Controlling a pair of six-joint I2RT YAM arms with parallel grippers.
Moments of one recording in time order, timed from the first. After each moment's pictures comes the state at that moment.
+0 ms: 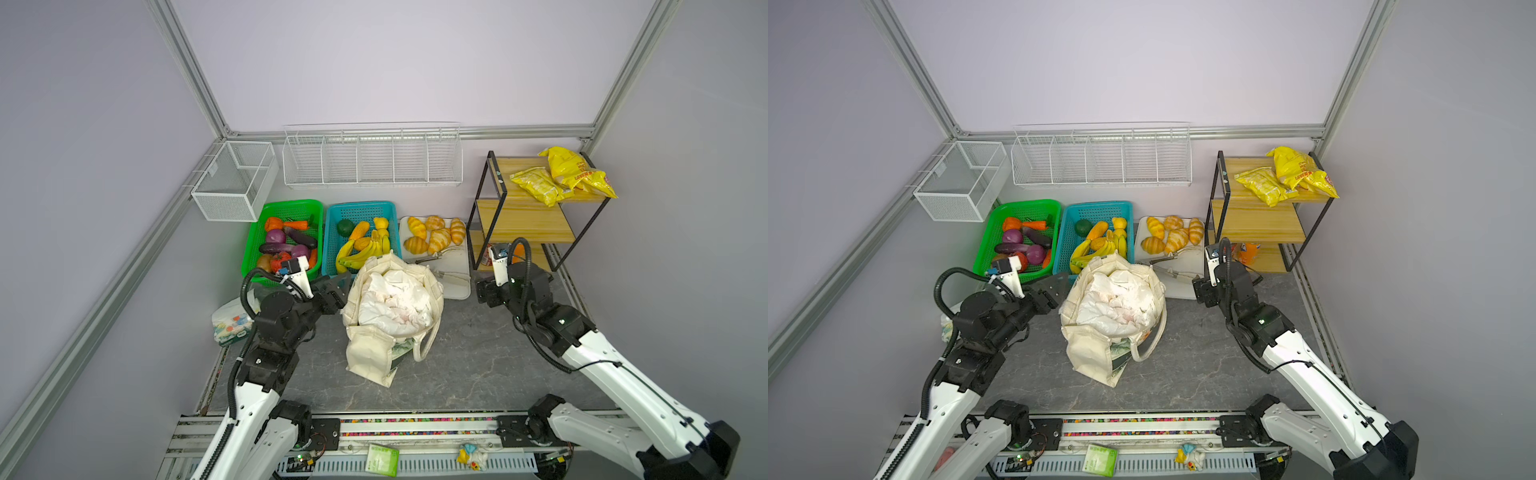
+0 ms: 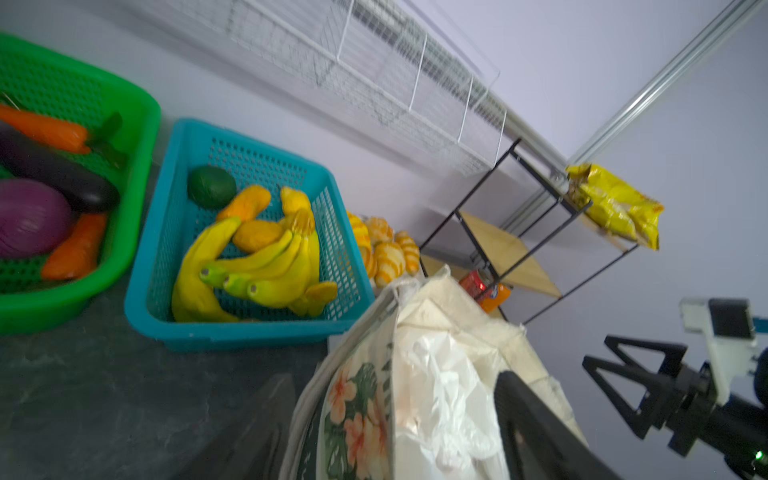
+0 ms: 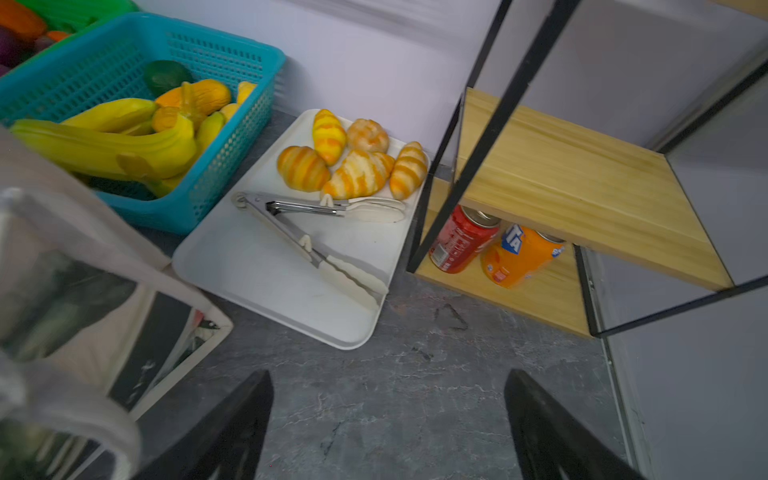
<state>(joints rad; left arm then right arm) -0.29 0.63 0.64 -0.07 0.18 -0.56 0.54 0.98 0.88 -0.42 0.40 0.02</state>
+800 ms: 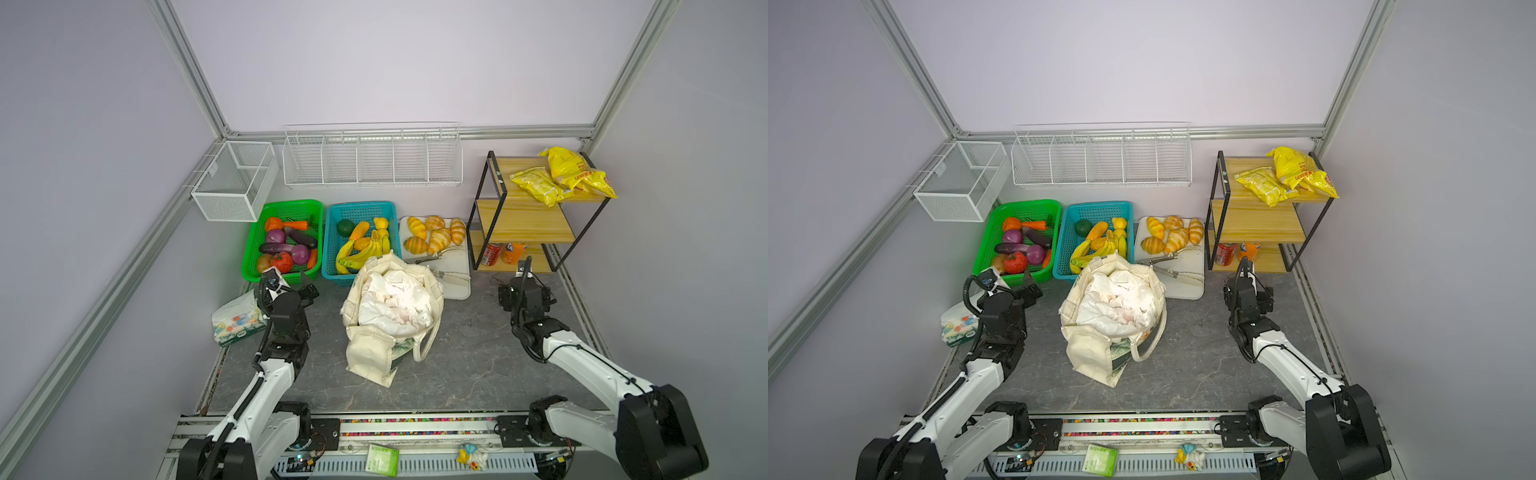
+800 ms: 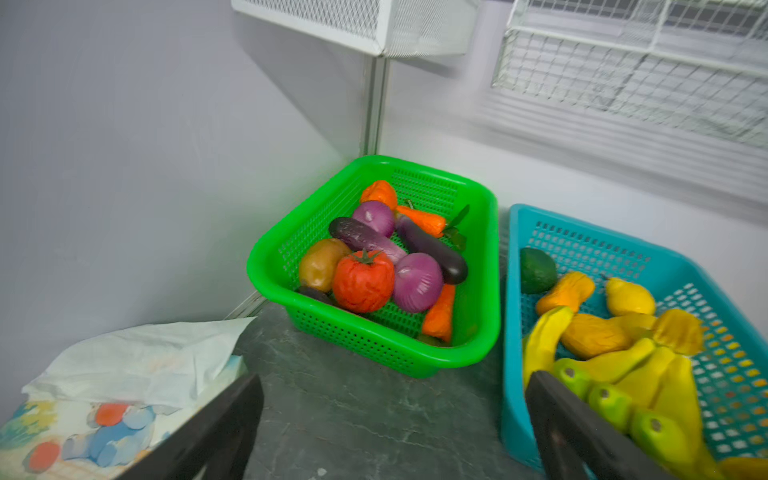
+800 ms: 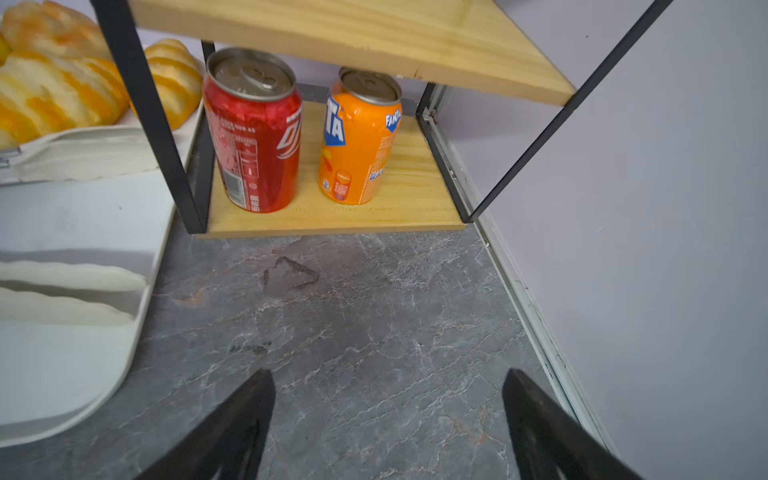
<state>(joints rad) -0.11 1.00 0.38 0.44 -0.47 -0.24 0.27 1.16 0.53 0.07 0.60 0.03</state>
